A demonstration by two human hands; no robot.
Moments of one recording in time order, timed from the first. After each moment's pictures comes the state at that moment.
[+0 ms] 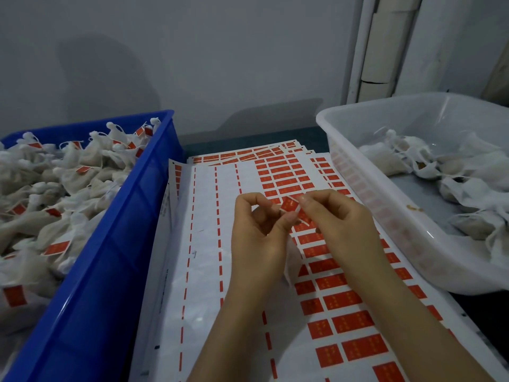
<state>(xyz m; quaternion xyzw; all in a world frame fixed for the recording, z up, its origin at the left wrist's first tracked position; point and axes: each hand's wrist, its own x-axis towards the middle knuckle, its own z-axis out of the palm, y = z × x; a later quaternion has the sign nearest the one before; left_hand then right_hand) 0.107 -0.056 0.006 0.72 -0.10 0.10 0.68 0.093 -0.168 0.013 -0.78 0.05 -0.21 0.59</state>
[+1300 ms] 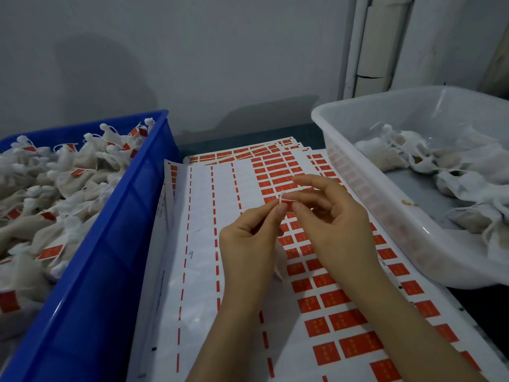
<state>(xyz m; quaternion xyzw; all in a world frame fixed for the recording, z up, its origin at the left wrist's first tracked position) 0.105 -0.056 0.004 0.71 -0.06 0.14 0.69 0.087 -0.159 0.015 -0.78 -0.01 -0.27 0.57</state>
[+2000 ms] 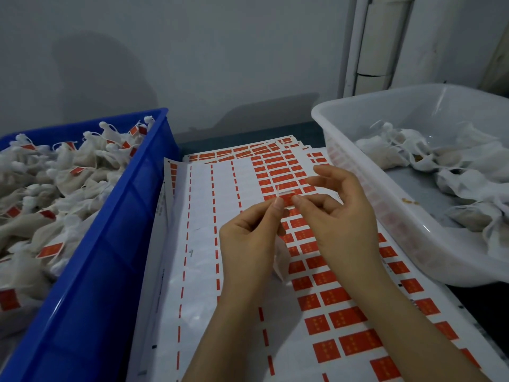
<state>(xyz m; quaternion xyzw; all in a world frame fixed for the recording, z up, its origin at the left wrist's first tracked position) 0.105 -0.058 0.007 0.68 -0.02 0.10 0.72 0.090 -0.160 0.015 -0.74 0.06 -0.27 0.61</state>
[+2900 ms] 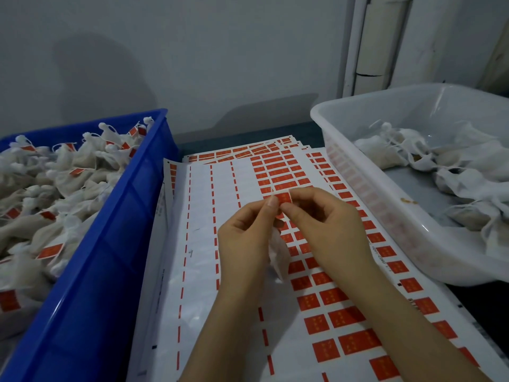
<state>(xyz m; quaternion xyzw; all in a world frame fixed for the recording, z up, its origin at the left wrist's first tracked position) 0.108 -0.055 0.005 0.66 0.01 0.06 0.75 0.091 -0.159 0.009 -0.80 0.02 -0.21 0.57</state>
